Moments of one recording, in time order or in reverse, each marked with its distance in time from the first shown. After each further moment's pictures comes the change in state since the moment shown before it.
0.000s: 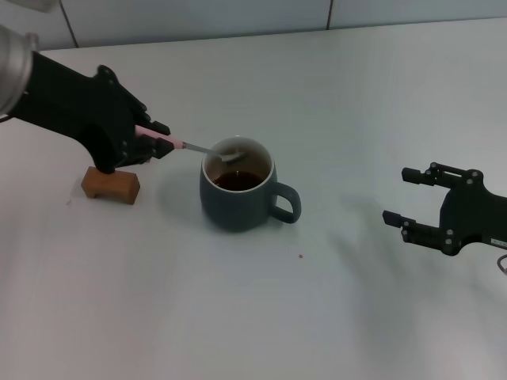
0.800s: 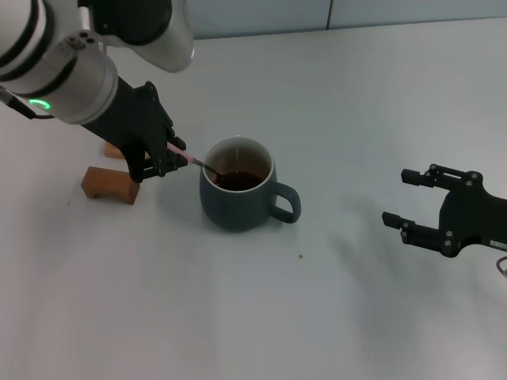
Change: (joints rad) left arm -0.064 -0.009 0.309 -0.017 0.223 -0.126 -0.076; right arm -0.003 0.001 0.000 0.006 0.003 0.000 0.001
